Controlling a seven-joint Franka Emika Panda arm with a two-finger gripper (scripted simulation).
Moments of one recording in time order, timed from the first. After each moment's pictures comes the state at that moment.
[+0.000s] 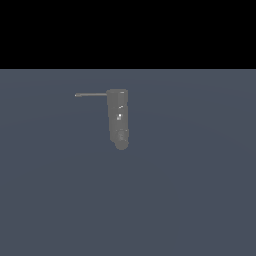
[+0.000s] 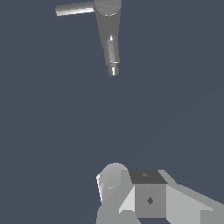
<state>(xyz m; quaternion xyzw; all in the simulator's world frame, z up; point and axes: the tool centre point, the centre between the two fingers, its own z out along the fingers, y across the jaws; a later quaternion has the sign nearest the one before) -0.260 0.003 0.473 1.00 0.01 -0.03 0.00</state>
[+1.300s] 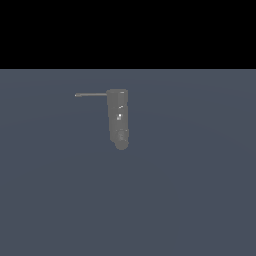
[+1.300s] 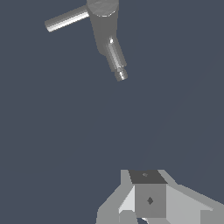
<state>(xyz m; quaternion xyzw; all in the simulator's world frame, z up) -0.223 0.072 0.423 0.99 -0.12 -0.02 0.00</state>
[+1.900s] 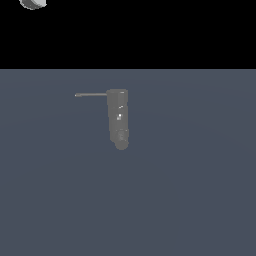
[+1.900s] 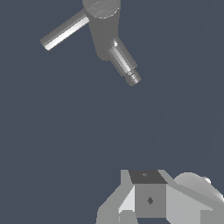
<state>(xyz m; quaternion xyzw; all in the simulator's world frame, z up) -0.174 0.125 0.377 0.97 -0.24 -0.02 0.00</state>
